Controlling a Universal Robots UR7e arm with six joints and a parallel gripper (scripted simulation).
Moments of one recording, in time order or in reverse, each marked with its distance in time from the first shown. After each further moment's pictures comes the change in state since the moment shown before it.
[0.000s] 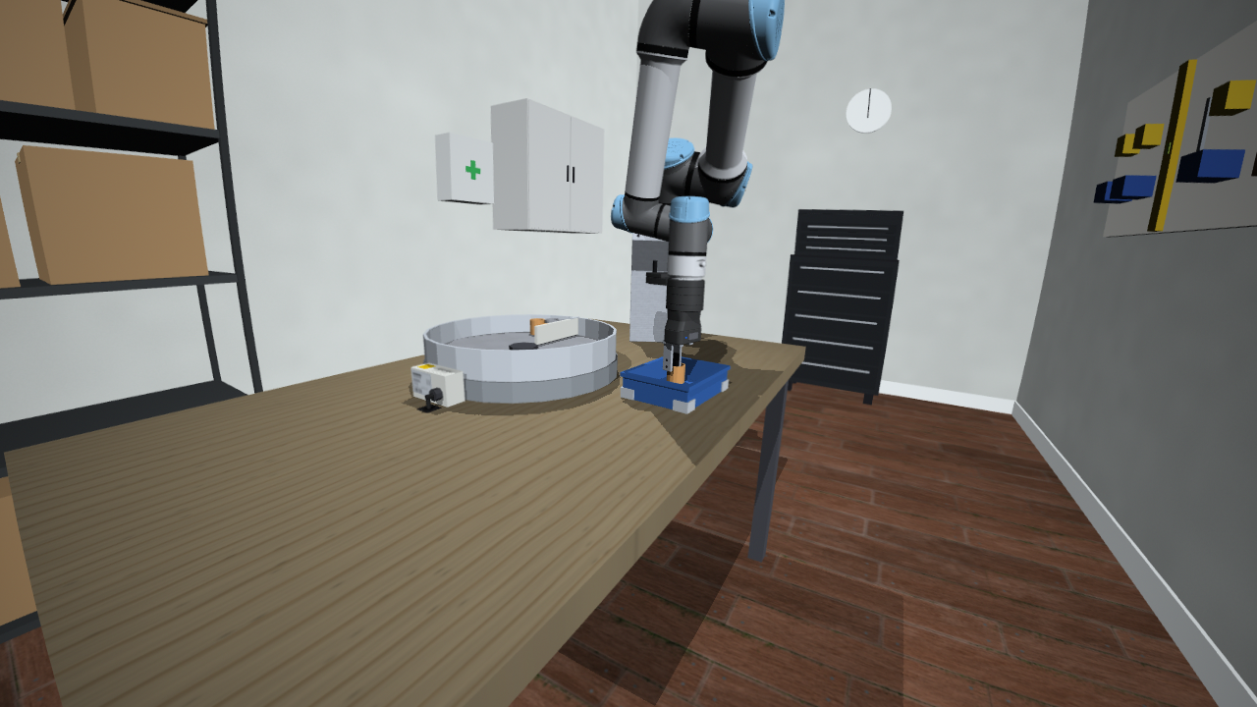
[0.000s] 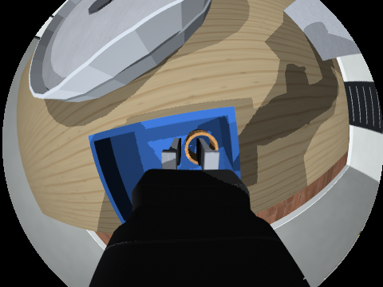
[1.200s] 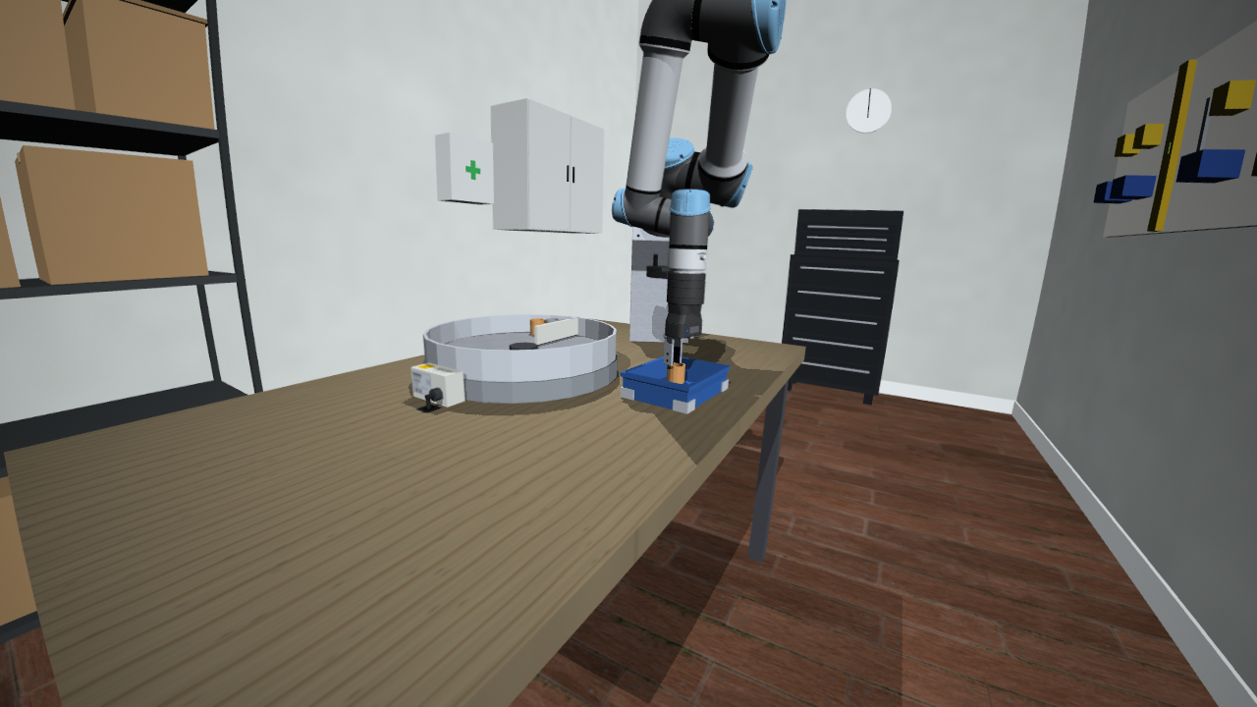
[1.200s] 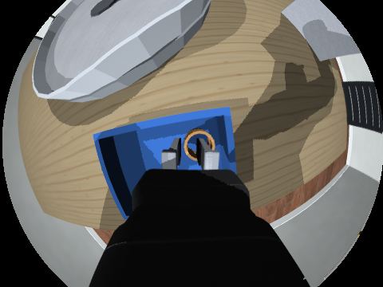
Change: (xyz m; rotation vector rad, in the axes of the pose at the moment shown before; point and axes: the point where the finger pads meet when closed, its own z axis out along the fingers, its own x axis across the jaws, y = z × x) arm 0.001 0.000 -0.013 0.000 0.000 0.000
